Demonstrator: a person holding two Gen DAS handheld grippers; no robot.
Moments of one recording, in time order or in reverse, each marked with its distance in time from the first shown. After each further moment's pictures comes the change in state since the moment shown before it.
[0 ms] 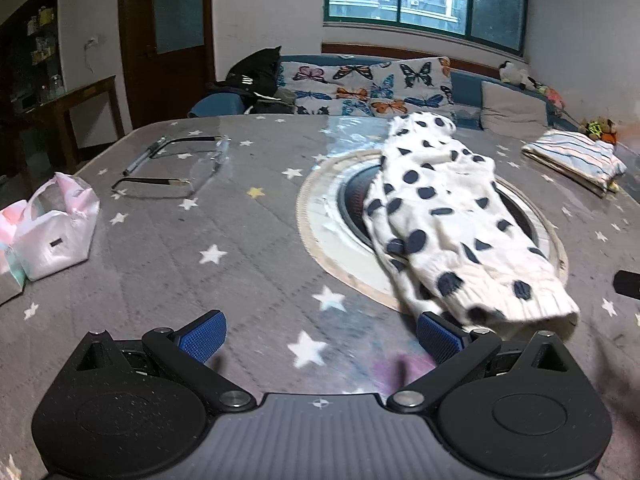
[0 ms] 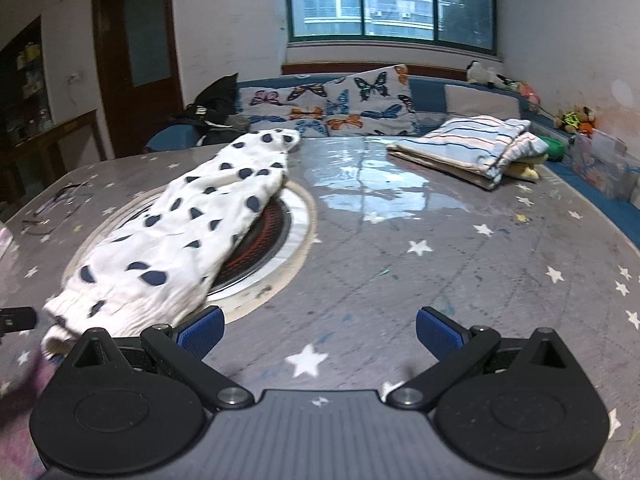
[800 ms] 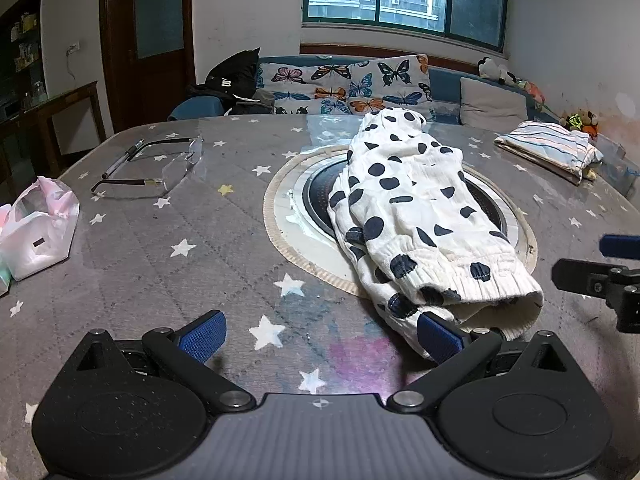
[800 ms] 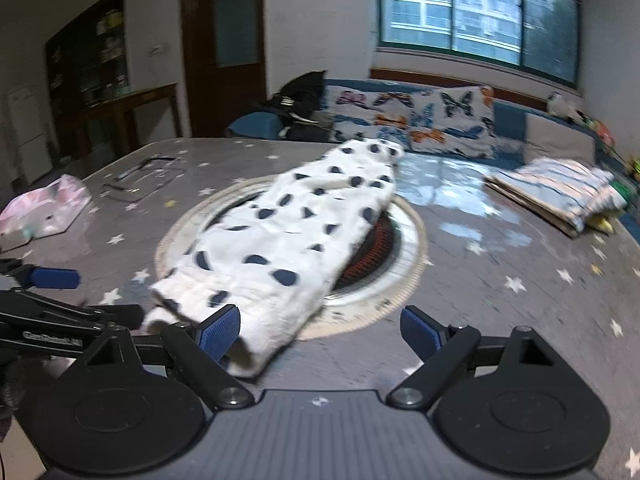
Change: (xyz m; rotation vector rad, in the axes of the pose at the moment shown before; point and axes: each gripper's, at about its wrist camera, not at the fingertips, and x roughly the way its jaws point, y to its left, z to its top) left arm -0.008 -0.014 -0.008 0.028 -0.002 -0.046; right arm -0.018 0.063 0.008 -0.191 -0.010 0.192
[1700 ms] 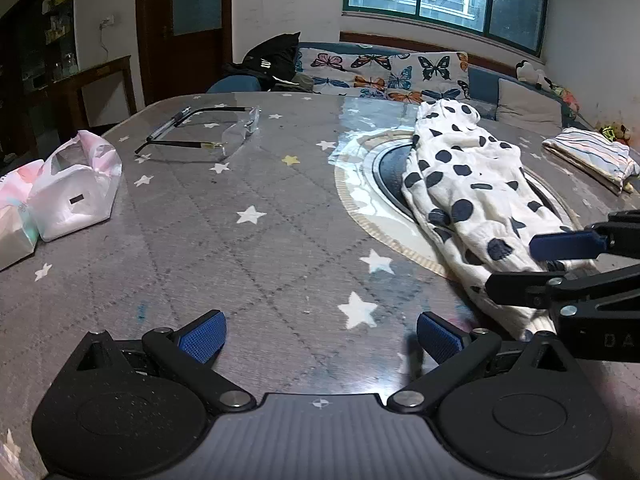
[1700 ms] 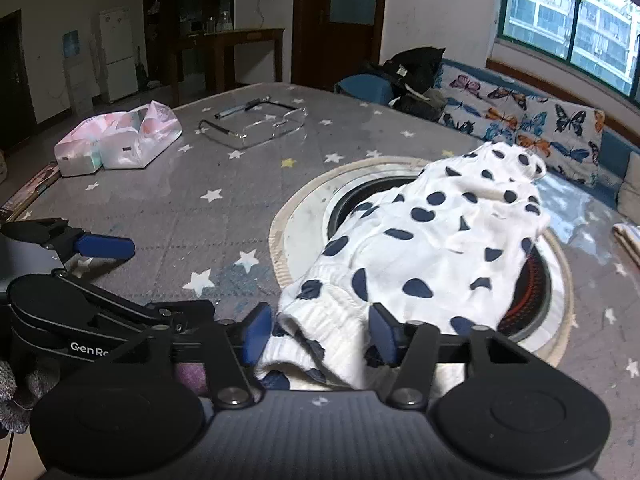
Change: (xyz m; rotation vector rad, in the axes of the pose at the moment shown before) left arm 0.013 0.049 -0.013 -0.083 0.034 0.067; right arm 0.067 0.084 0.020 -0.227 0.133 0.211
